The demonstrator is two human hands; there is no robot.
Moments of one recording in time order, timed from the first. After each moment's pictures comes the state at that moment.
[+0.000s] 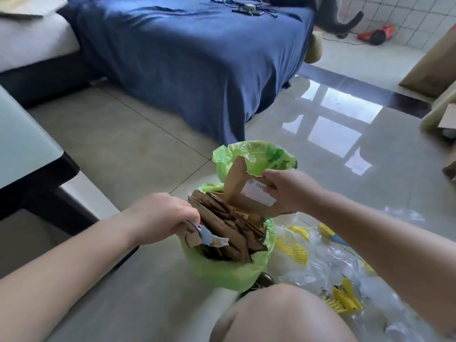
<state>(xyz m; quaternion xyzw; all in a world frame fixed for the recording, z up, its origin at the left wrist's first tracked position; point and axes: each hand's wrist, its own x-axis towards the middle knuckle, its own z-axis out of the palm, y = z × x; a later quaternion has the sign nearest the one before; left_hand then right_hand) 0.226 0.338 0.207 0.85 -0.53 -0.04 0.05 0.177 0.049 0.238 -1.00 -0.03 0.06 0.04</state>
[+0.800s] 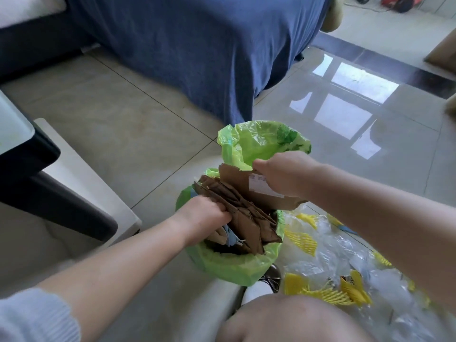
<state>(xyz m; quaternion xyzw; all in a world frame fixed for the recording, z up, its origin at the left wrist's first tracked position) 0.229 0.275 0.129 0.82 -0.57 -0.04 -0.04 0.218 0.074 0.231 -0.96 -0.14 0.17 -0.15</state>
